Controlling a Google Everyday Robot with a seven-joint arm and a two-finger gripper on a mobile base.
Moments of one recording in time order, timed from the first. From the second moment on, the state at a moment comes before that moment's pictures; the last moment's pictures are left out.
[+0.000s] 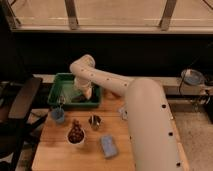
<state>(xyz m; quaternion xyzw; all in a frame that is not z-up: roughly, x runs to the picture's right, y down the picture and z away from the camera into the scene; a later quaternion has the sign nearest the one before) -0.134 0.034 0.923 -0.22 -0.20 -0.41 0.86</state>
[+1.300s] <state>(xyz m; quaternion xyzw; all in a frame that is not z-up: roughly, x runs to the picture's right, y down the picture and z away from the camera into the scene) -0.120 0.060 0.938 -0.24 -0.23 -0.36 0.87</state>
